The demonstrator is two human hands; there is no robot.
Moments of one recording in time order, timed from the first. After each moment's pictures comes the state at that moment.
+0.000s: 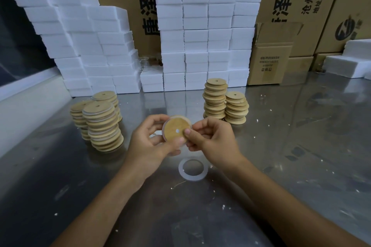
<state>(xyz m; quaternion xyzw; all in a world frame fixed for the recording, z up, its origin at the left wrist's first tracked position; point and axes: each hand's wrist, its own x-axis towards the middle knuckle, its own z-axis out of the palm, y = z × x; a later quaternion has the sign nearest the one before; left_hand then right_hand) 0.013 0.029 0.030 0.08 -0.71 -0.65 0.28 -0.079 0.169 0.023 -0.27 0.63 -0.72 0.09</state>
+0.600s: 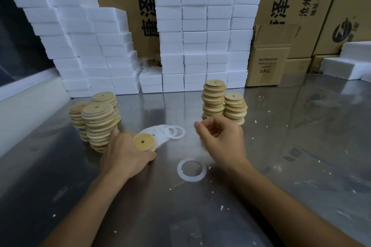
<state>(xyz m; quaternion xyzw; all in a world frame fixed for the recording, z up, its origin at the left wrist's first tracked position) 0.018 -0.008 0.030 0.35 -0.90 -0.19 0.20 -0.089 0.178 0.019 -0.27 0.73 -0.61 -0.14</state>
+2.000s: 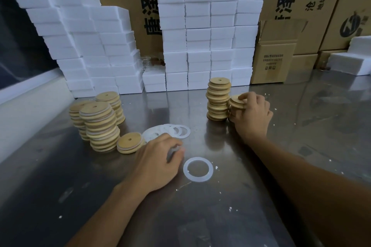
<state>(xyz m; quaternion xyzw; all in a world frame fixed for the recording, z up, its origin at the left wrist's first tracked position) 0.010 0.017 0.009 0.04 -0.95 -0.21 0.25 -0.194 0.195 0.007 -0.11 0.87 -0.37 -0.30</state>
